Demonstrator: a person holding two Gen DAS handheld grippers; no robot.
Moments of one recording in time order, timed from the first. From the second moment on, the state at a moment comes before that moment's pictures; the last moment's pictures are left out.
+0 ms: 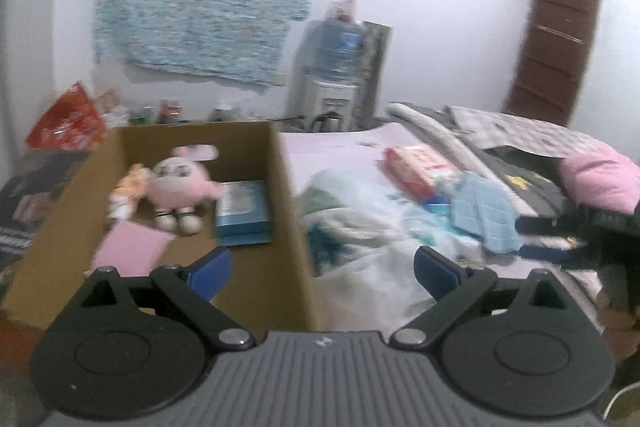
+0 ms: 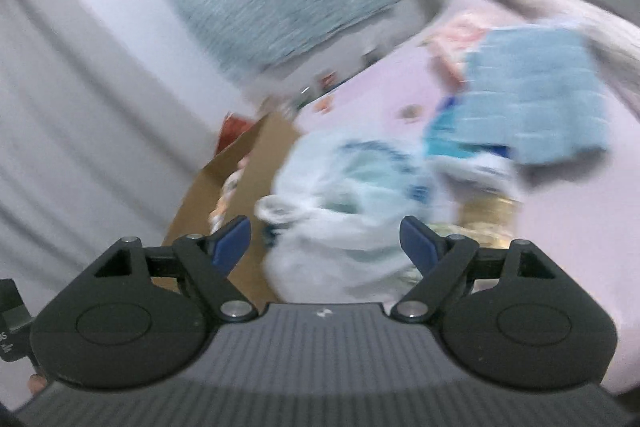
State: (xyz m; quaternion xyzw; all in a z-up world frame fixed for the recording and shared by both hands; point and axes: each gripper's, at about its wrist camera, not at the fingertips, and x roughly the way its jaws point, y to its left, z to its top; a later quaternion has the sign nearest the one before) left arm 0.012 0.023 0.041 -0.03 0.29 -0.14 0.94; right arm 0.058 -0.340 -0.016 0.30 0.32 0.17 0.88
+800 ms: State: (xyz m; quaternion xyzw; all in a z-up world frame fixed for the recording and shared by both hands) left arm 0.113 -0.176 0.014 0.03 0.31 -0.28 0.91; right arm 0.157 -0.487 -0.101 0.31 0.30 -0.02 0.90
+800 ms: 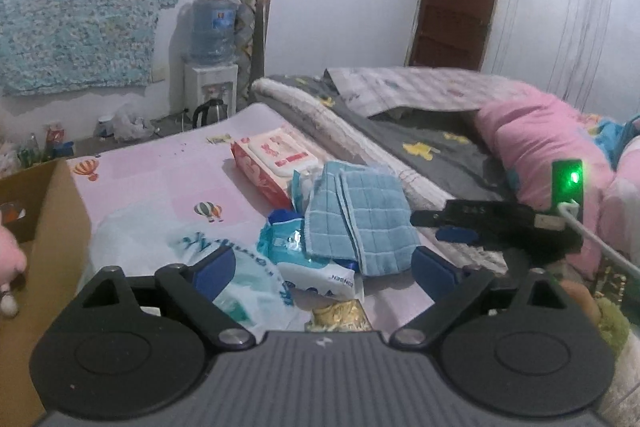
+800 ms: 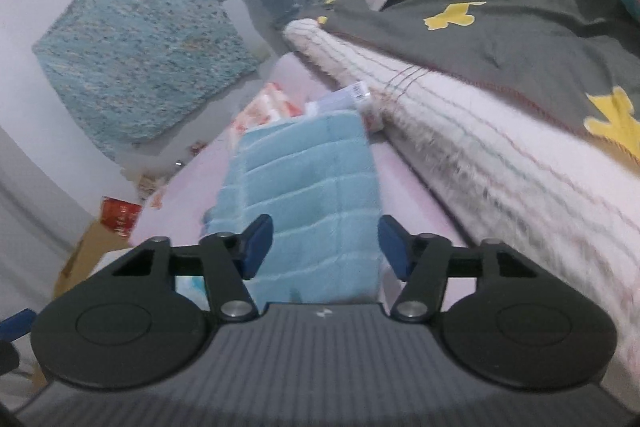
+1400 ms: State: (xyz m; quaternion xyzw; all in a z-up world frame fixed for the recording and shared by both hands) left arm 0.164 -0.198 -0.020 -0.01 0.38 -0.26 0.89; right arm 0.204 -0.494 -0.129 0.33 0.34 0.01 0.88
